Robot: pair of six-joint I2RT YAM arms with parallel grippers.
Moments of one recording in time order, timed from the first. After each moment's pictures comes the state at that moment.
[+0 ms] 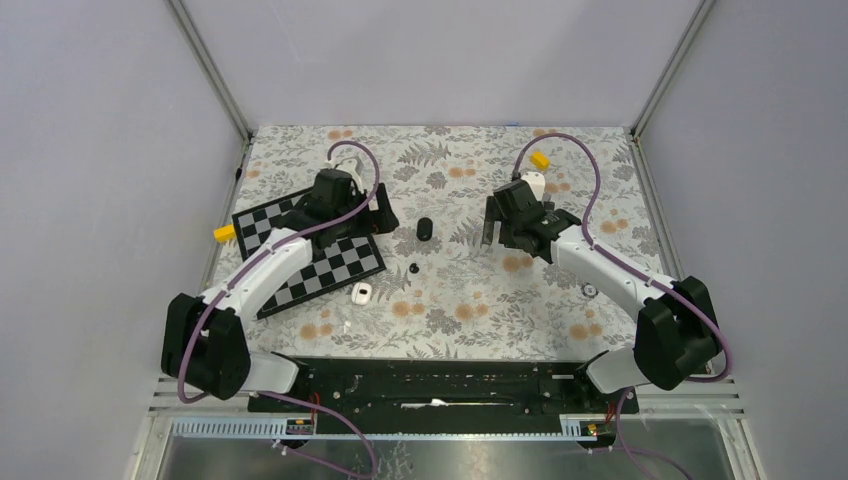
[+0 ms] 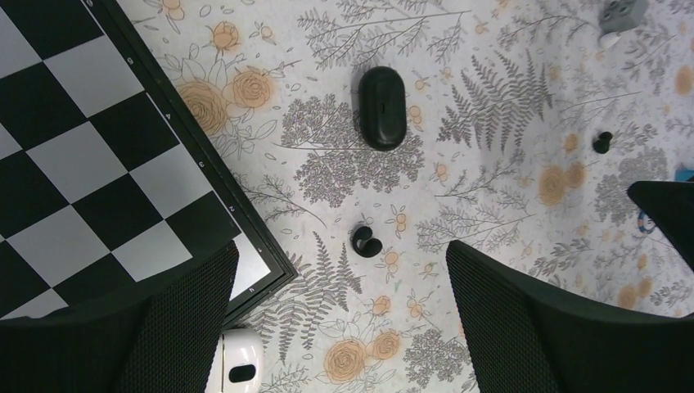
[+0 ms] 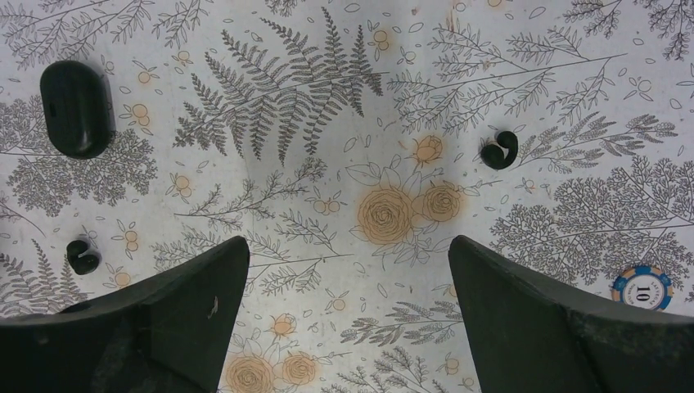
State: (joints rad) left arm -0.37 1.35 1.00 -0.35 0.11 -0.47; right arm 0.56 1.44 1.05 -0.53 0.37 0.54
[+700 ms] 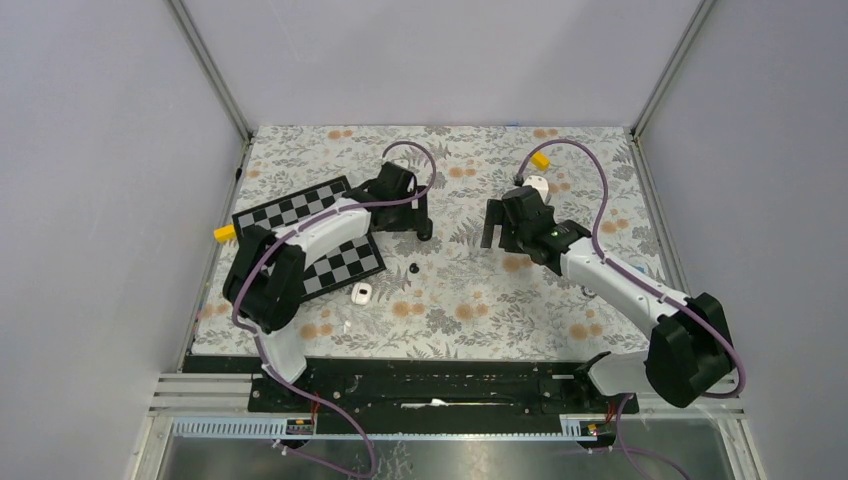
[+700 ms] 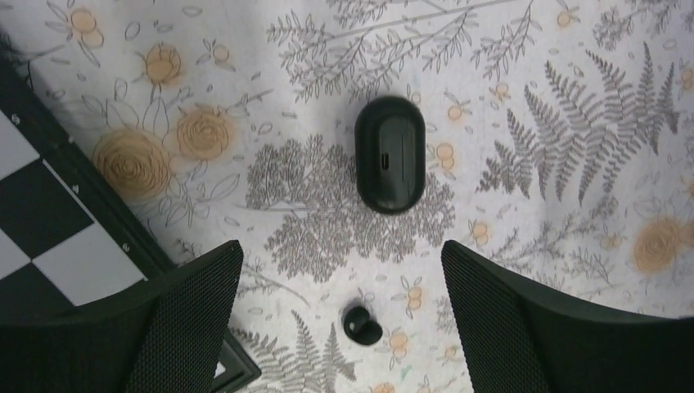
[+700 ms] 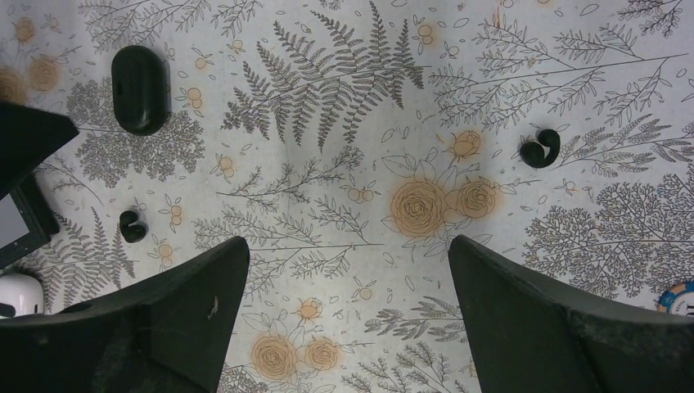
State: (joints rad) left arm -0.54 1.76 1.25 -0.39 -0.10 -0.48; right arm 0.56 1.36 0.97 -0.45 0.28 0.54
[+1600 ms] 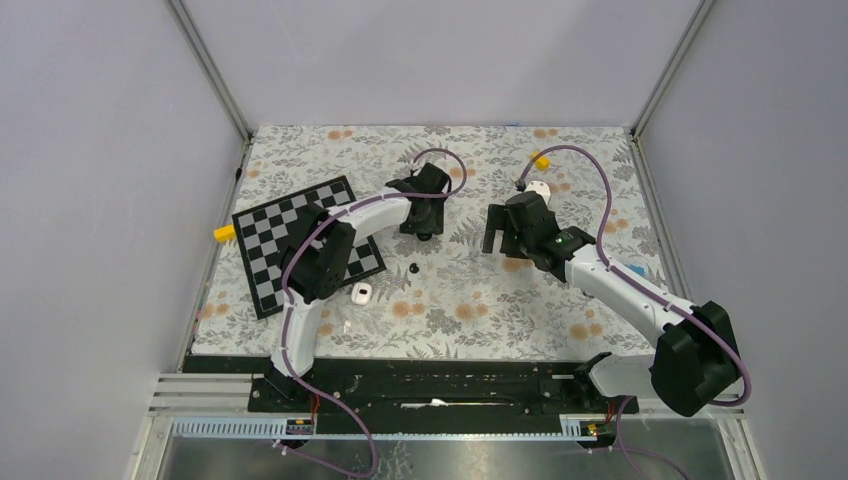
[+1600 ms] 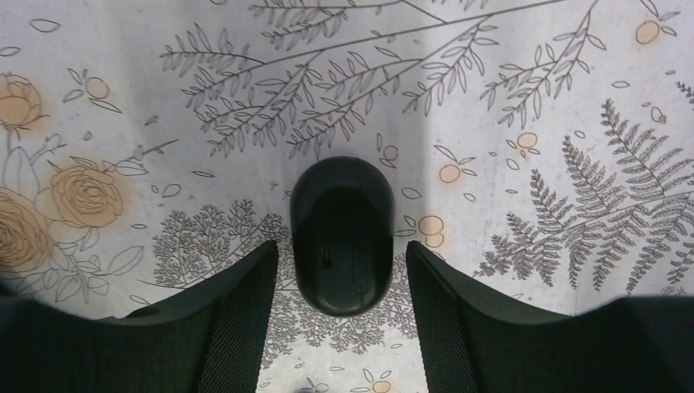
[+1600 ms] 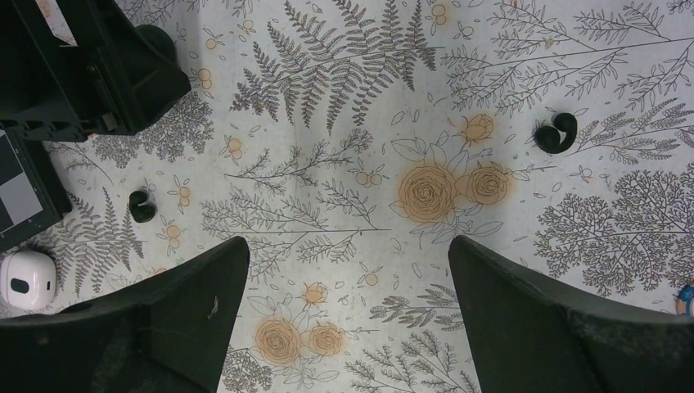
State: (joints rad) left arm -0.62 2.13 1.59 -0.55 -0.20 -0.54; right arm 0.56 1.30 0.91 -0.43 0.24 0.55
